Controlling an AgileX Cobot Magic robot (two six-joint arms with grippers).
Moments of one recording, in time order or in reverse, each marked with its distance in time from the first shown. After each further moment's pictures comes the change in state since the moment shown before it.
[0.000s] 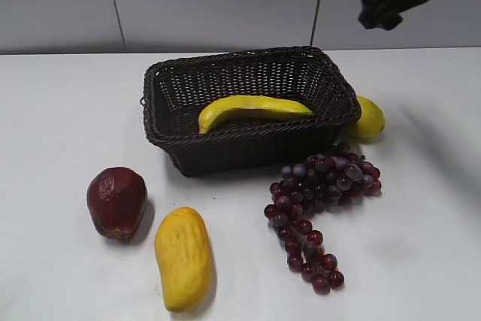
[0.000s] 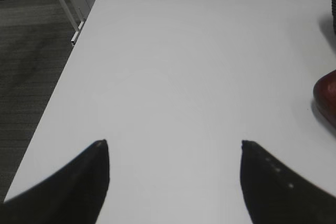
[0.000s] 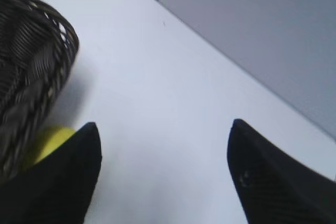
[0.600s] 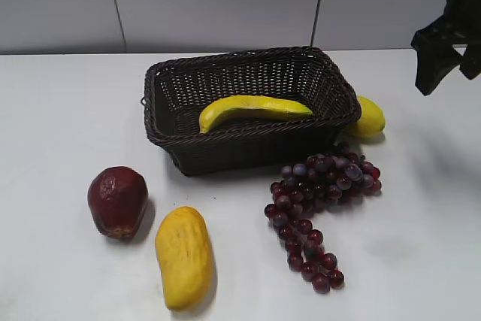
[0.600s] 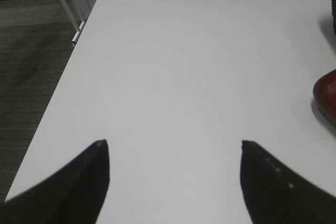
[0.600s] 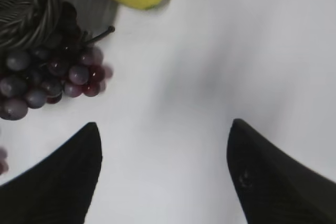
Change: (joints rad) left arm 0.000 0.000 0.000 0.000 0.000 0.000; right arm -0.035 -0.058 -0.011 0.104 0.622 0.219
